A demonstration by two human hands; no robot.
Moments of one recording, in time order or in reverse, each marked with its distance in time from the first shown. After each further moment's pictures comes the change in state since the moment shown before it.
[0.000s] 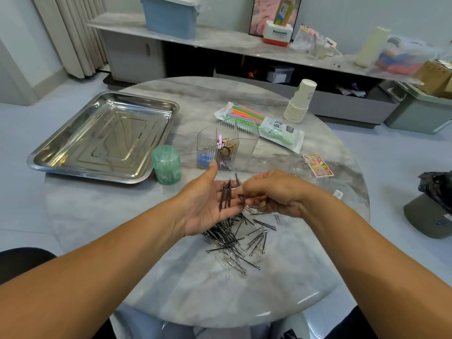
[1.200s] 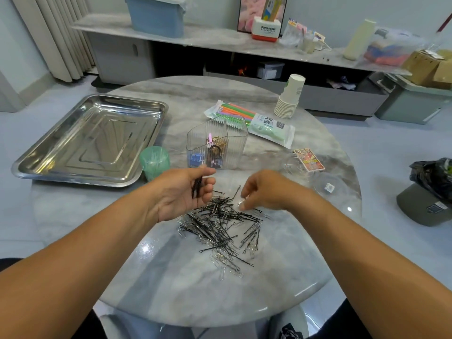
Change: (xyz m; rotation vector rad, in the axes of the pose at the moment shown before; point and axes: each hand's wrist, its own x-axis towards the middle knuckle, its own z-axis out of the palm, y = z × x) left_hand 0.007 0.024 -0.023 0.152 0.061 0.081; right_hand 0.015 0.017 -0.019 -0.860 0.212 -0.150
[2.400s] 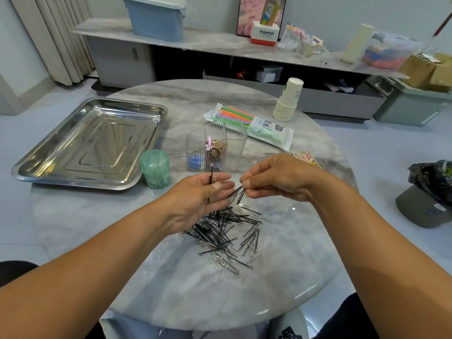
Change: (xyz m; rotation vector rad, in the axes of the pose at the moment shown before) left_hand 0.003 -0.023 0.016 0.031 -0.077 0.123; right_hand -0.013 -0.006 -0.038 0.891 -0.166 0.039
